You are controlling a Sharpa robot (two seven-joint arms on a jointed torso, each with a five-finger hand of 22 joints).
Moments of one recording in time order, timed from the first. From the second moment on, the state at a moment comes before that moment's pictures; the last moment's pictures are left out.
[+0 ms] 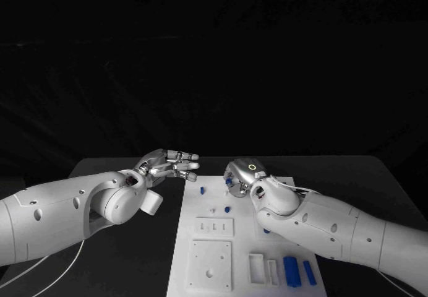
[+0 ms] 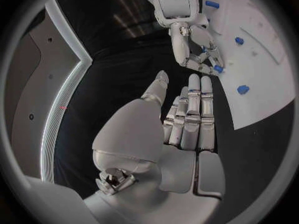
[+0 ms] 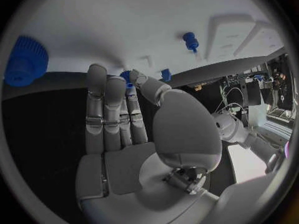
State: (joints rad) left arm 1.39 -0.79 -0.22 1.43 -0.08 -0.15 0.30; left_hand 1.44 0.02 -0.03 -0.11 0.05 0.83 0.17 0.06 0.06 1.08 0.14 0.06 0.06 1.31 0.07 0.11 0.07 0.07 0.95 0.05 0.55 0.10; right arm 1.09 -0.50 0.06 1.23 -1.93 -0.46 -0.37; right_hand 1.28 -0.16 0.70 -0.20 0.05 1.27 0.07 0.06 0.12 1.34 0.05 0.06 0.06 1.44 -0.06 0.89 0.53 0.09 1.44 -0.08 0.51 0.83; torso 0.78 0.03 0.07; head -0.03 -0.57
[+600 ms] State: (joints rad) left arm 1.39 -0.79 -0.22 1.43 -0.09 -0.14 0.30; left_hand 1.44 0.02 -0.03 -0.11 0.05 0.83 0.17 0.06 0.06 1.08 0.14 0.06 0.06 1.31 0.07 0.11 0.07 0.07 0.95 0.05 0.55 0.10; right arm 1.09 -0.48 0.05 1.20 -1.92 -0.45 -0.36; right_hand 1.27 -0.15 0.69 -0.21 0.05 1.24 0.08 0.06 0.12 1.32 0.04 0.05 0.06 1.44 -0.06 0.88 0.53 0.10 1.44 -0.08 0.49 0.84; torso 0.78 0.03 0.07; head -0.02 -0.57
